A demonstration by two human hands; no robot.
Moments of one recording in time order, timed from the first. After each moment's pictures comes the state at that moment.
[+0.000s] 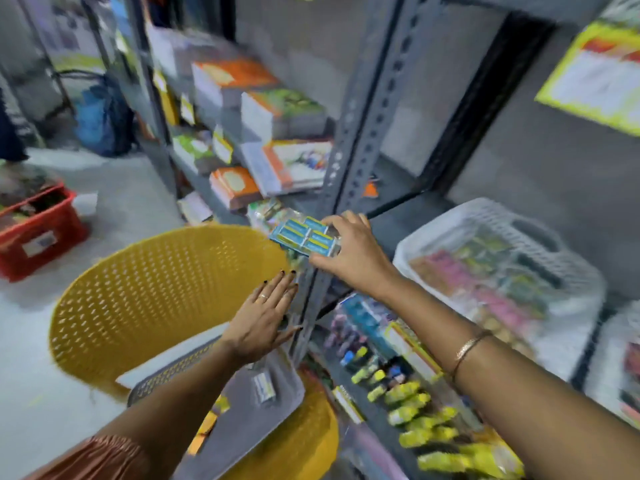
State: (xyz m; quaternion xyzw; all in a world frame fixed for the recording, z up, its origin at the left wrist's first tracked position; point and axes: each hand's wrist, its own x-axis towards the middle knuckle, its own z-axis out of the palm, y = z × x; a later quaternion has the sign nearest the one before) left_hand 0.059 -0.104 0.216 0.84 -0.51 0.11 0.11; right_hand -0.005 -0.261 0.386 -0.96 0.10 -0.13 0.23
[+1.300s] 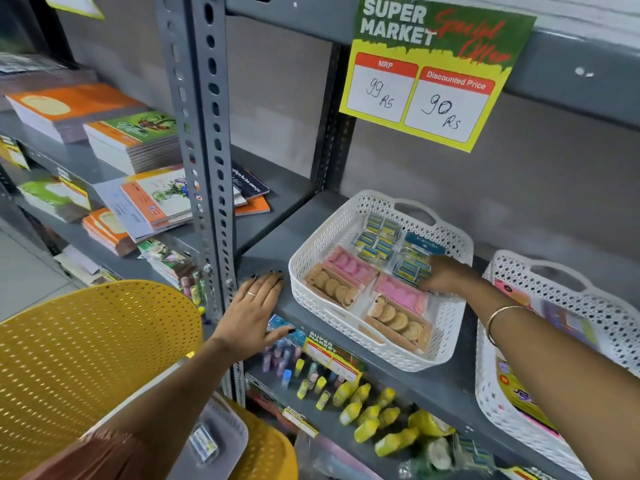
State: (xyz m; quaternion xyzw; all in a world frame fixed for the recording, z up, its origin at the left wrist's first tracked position) left_hand 0.055 -0.248 0.248 0.78 -0.61 0.09 0.09; right_hand -0.176 -0.517 0.372 -0.86 0.49 0.12 0.11
